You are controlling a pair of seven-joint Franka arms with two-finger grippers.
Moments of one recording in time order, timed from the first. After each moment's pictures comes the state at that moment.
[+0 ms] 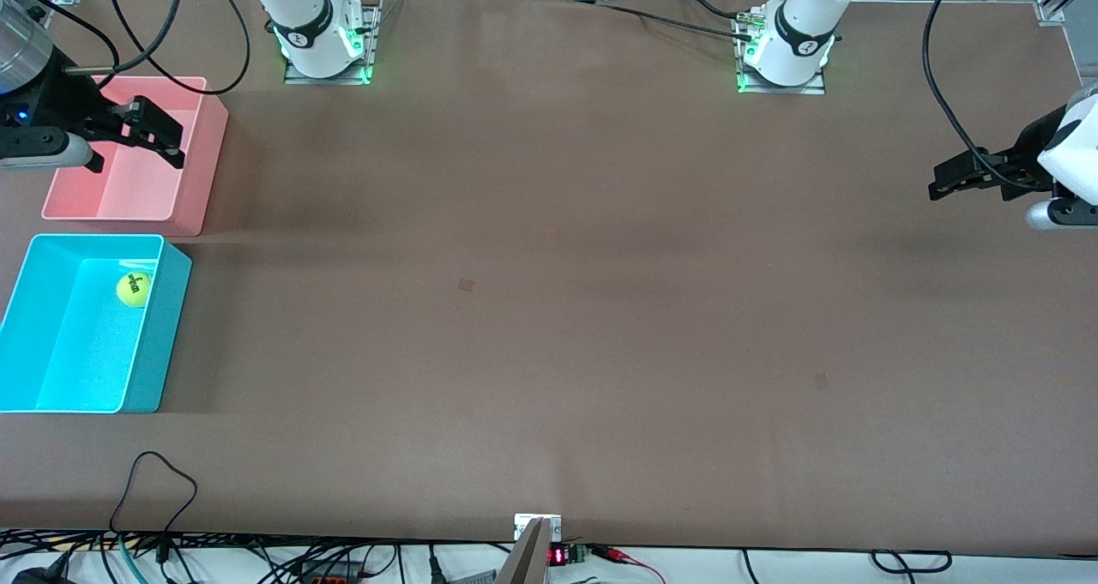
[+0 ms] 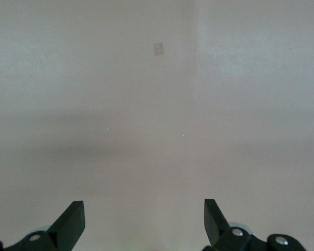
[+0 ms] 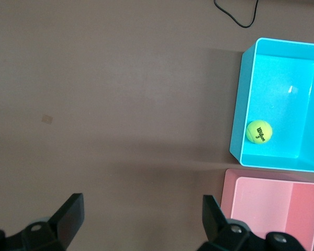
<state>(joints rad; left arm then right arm) 0.16 0.07 -0.13 -1.57 -0.02 1.53 0.00 0.10 -0.04 0.01 -1.61 -0.04 1.61 0.02</state>
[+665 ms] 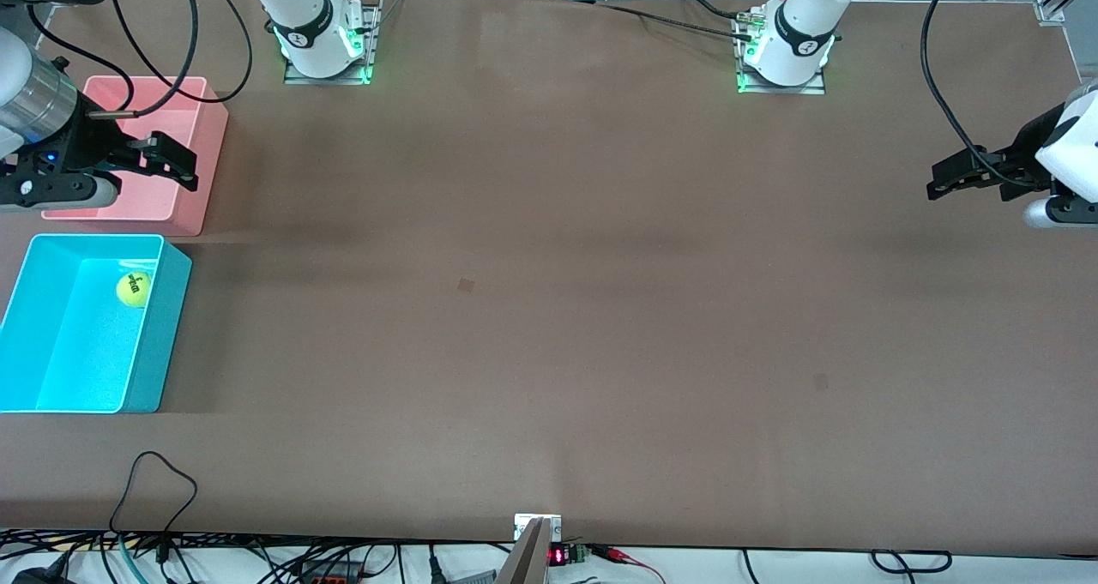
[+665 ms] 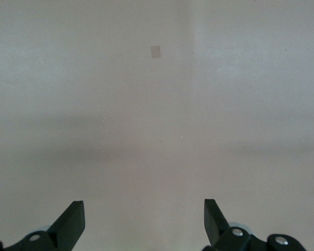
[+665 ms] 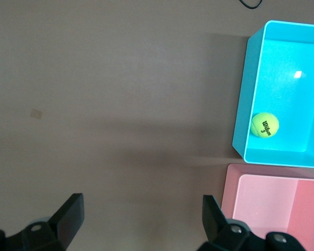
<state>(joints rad) 0.15 0.07 -0.14 -1.56 -0.02 1.53 0.01 0.10 0.04 0.00 -1.61 -0.04 1.61 0.02</state>
